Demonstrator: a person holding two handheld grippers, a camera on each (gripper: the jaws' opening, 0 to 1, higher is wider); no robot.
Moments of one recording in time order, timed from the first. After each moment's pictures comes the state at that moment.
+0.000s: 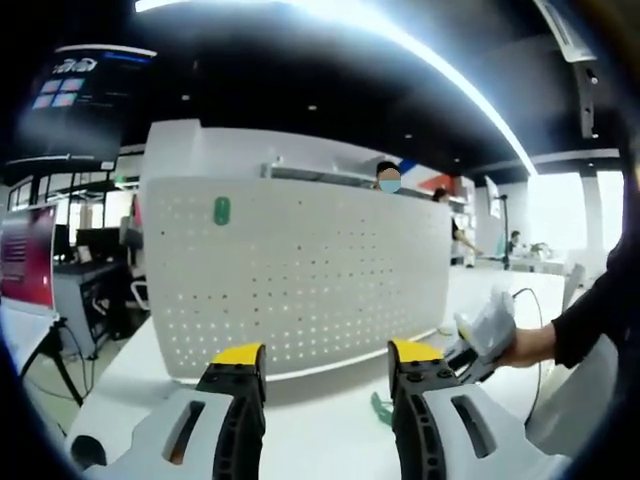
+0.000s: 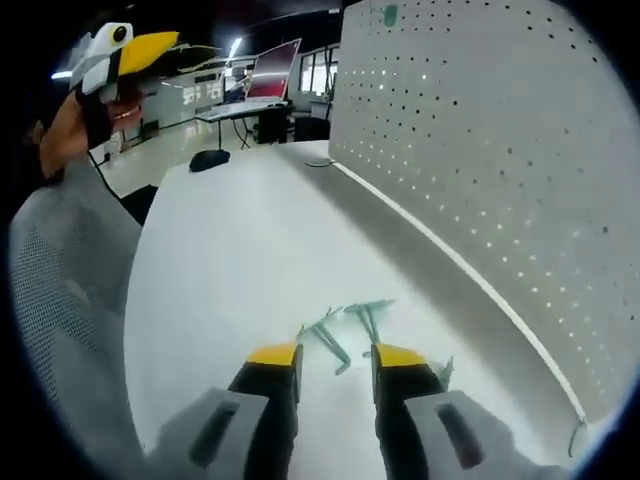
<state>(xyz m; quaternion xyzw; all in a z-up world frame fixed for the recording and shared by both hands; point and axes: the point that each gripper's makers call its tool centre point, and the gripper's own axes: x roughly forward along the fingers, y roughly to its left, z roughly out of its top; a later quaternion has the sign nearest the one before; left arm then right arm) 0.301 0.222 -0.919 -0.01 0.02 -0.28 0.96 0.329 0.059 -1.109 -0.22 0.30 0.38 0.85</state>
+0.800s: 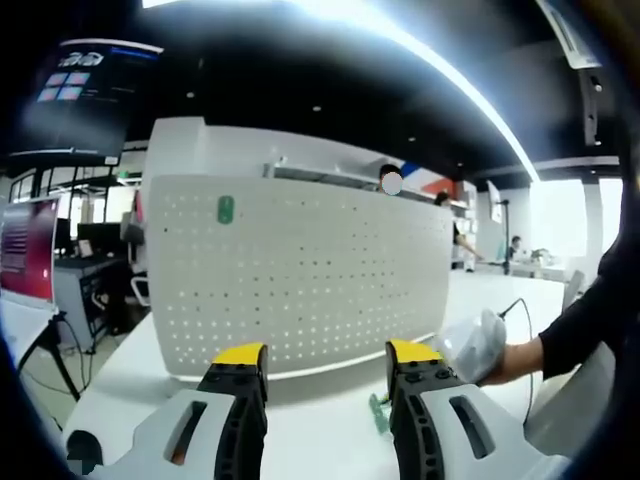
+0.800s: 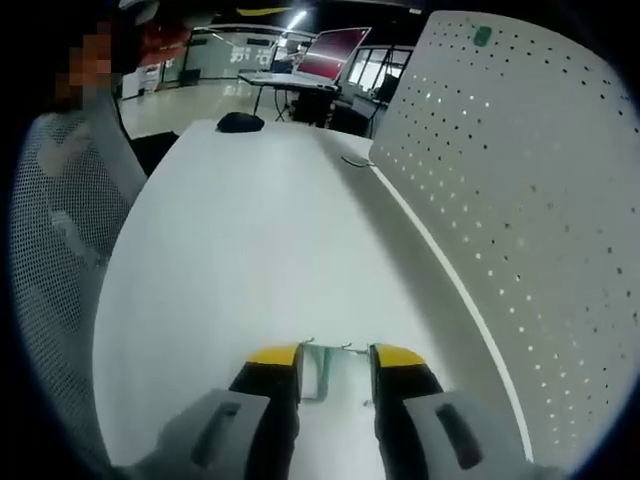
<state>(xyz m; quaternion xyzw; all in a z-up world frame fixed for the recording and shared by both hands) 0.302 0.224 -0.919 -0.02 0.02 -0.28 0.96 0.341 0.099 -1.111 -0.32 0.25 0.43 0.81</state>
